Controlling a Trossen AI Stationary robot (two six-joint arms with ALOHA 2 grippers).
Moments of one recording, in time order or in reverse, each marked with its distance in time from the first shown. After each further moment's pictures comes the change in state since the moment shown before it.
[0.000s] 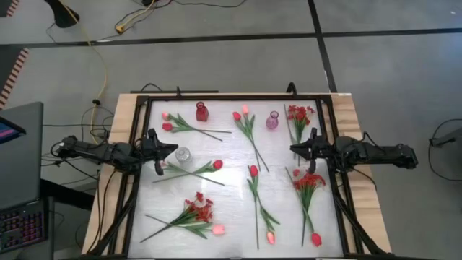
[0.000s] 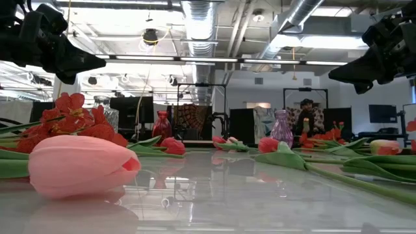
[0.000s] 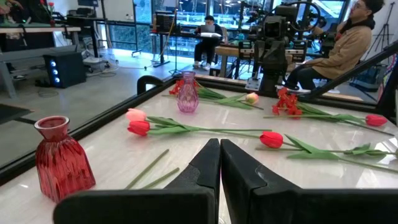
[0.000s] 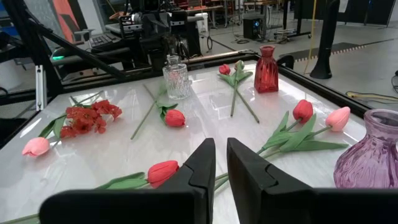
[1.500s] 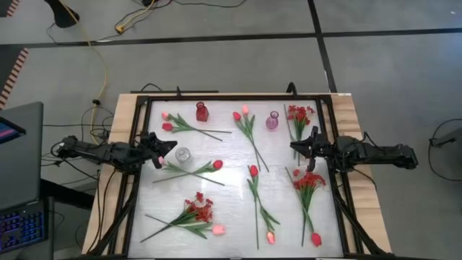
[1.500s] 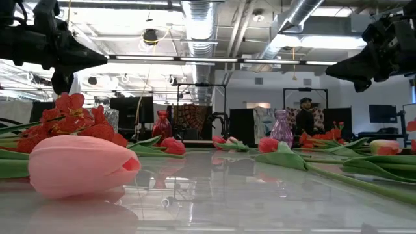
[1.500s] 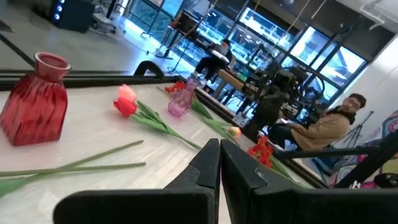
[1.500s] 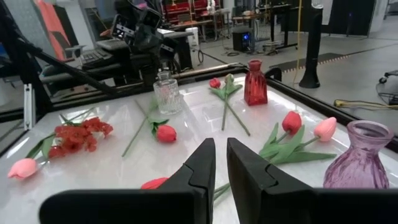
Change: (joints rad) left arm 0.001 0.000 -0.003 0.061 -0.071 -0.464; right arm -0.001 0.002 -0.006 0.072 0.046 0.009
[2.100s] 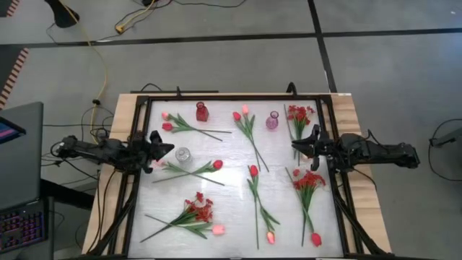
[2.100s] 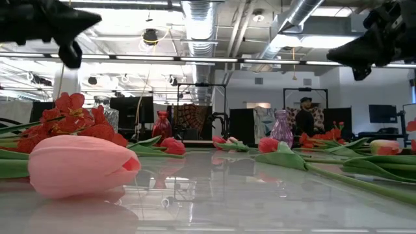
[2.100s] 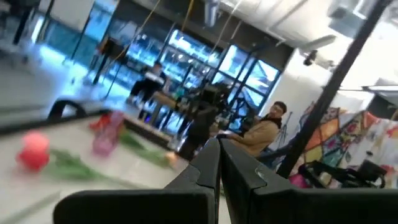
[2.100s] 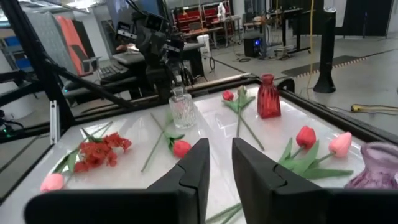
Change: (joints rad) left arm 0.000 0.000 0.034 0.231 0.235 0.185; right arm 0.000 0.055 0.093 0.000 -0.045 0.027
